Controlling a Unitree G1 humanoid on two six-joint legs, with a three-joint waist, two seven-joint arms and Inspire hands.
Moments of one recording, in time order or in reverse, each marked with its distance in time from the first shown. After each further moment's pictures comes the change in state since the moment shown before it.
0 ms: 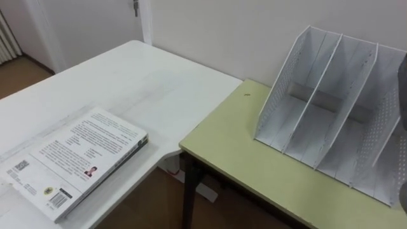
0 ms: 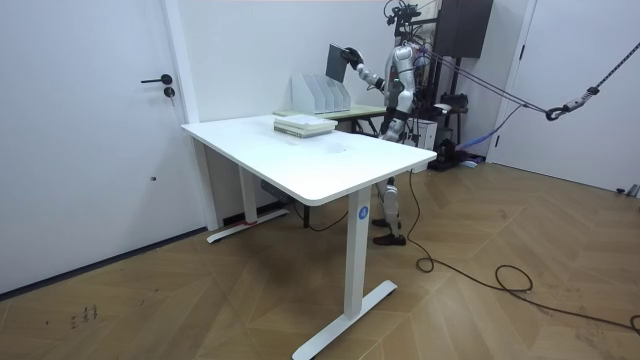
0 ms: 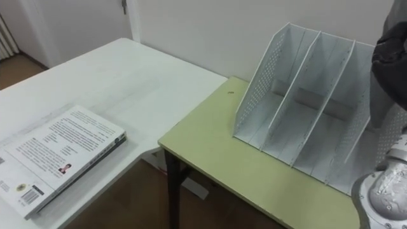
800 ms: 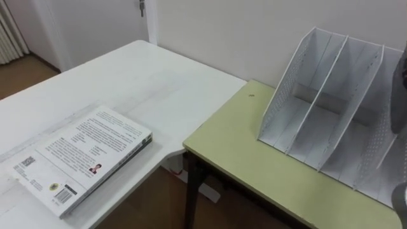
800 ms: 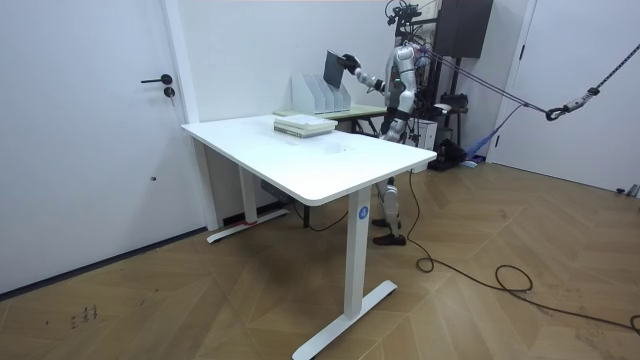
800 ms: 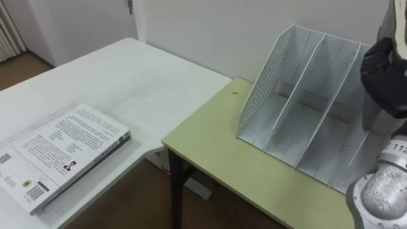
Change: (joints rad) left arm -0.003 -0.001 0.001 -0.003 0.002 0.003 0.019; right arm -0.002 0.007 0.000 0.133 0.025 0.002 0.014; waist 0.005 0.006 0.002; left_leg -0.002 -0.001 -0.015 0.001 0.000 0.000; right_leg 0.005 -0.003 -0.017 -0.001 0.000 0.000
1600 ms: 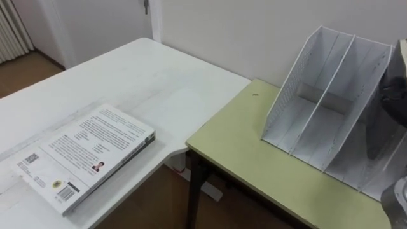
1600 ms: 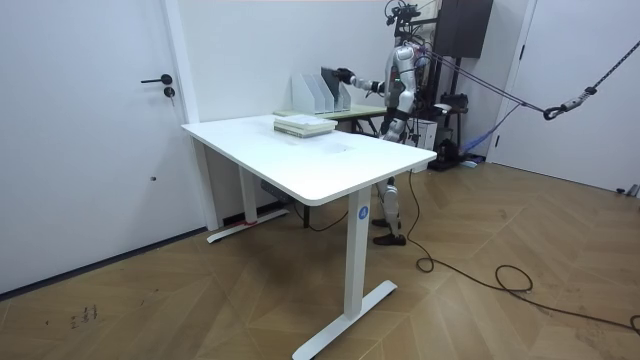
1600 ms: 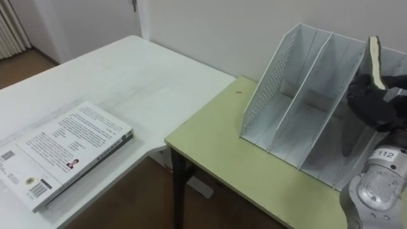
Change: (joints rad) left arm -0.020 0.001 0.000 0.000 -0.001 0.042 0.000; right arm -0.068 -0.005 -0.001 0.240 0.145 0.046 0.039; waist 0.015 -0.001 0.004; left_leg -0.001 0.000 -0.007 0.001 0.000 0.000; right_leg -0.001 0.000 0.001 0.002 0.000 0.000
